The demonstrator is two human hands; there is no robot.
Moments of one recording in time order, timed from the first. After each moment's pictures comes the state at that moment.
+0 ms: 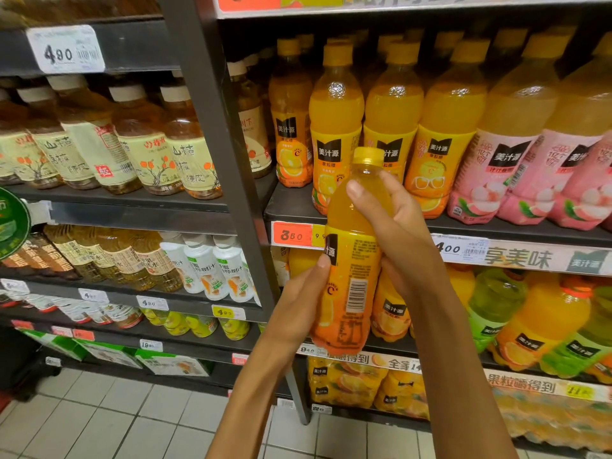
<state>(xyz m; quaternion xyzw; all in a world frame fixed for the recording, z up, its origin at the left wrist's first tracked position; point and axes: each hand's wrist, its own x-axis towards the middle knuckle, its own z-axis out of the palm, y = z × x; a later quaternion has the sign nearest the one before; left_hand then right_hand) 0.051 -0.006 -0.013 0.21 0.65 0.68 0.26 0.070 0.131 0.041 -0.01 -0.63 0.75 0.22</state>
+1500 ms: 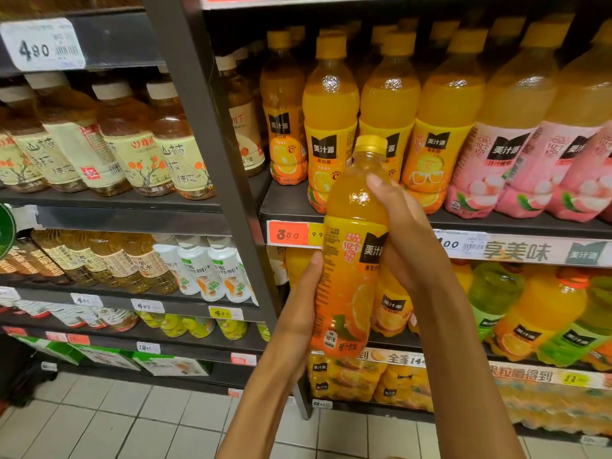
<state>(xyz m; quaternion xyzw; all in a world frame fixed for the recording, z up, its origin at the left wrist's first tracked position) 0.058 0.001 -0.011 0.11 0.57 0.75 0.31 0.067 0.143 0.036 -0.01 -0.59 0.79 0.17</state>
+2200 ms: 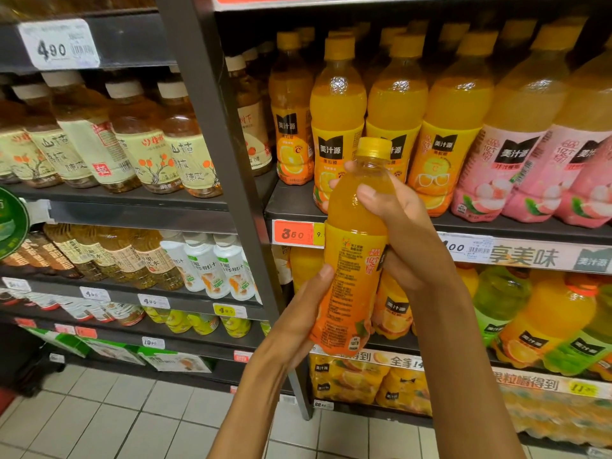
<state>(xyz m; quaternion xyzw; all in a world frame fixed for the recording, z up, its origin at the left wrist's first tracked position) 0.050 -0.005 -0.020 0.23 0.56 0.72 0.34 0.069 0.138 0.042 0.04 -0.59 0.79 0.16</state>
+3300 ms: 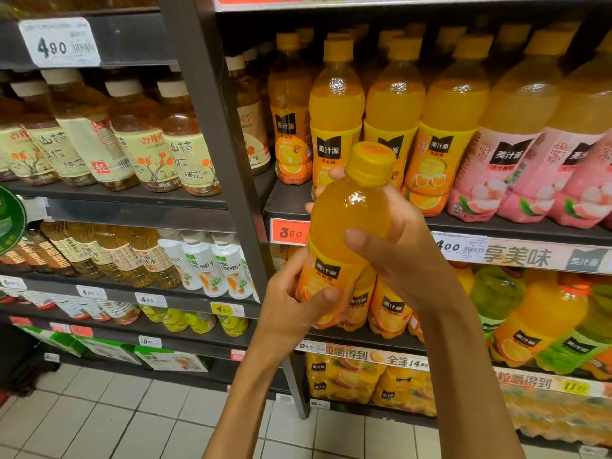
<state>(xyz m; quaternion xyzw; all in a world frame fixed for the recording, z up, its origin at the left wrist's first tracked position) 0.048 -0.014 -0.018 0.32 0.62 0.71 0.10 0.088 0.132 0.043 0.15 -0.65 0.73 0.16</state>
